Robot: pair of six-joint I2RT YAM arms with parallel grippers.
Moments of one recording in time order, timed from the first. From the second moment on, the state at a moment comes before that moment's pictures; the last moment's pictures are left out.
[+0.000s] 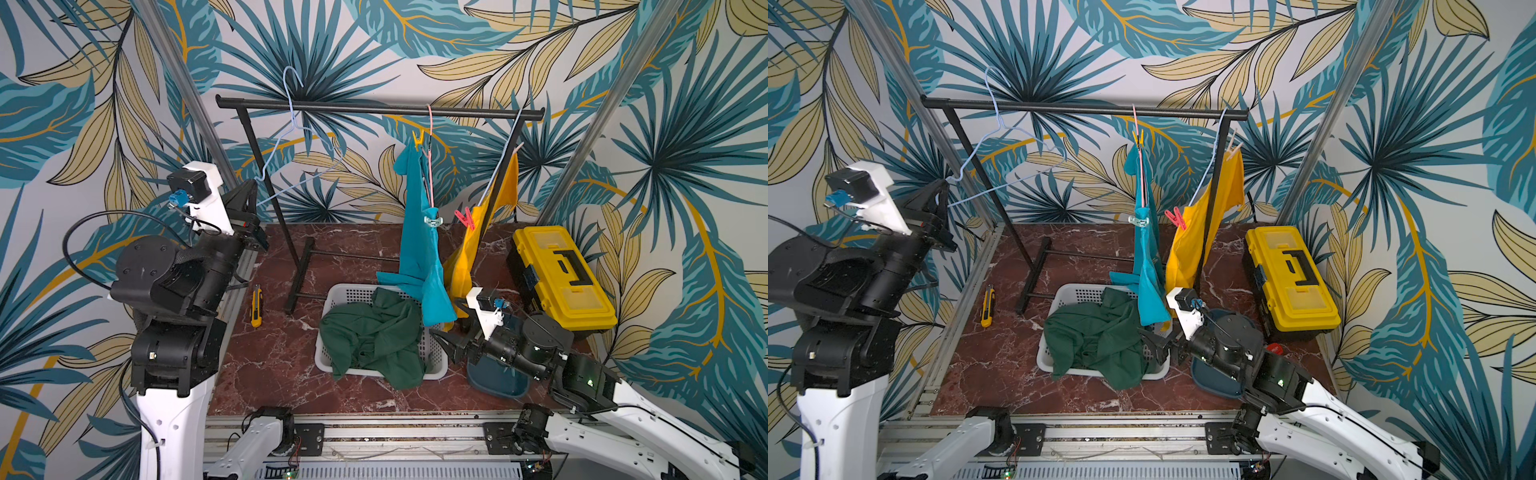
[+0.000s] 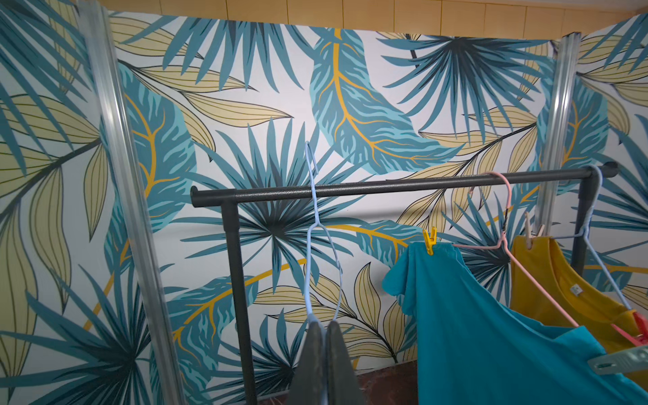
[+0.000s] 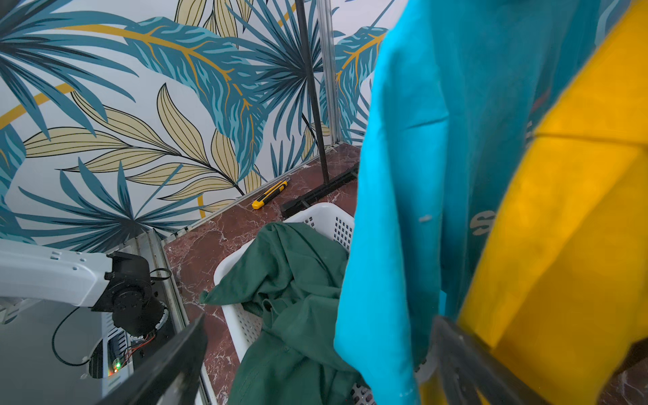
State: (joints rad) left arm -0.04 0.95 1.60 -0.41 0.13 -0.02; right arm 0.94 0.67 0.84 -0.34 0.09 0.13
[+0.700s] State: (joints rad) left arm 0.02 0.92 1.30 -0.38 0.03 -0.03; right arm 0.94 0.62 0.84 -0.34 0.10 0.13
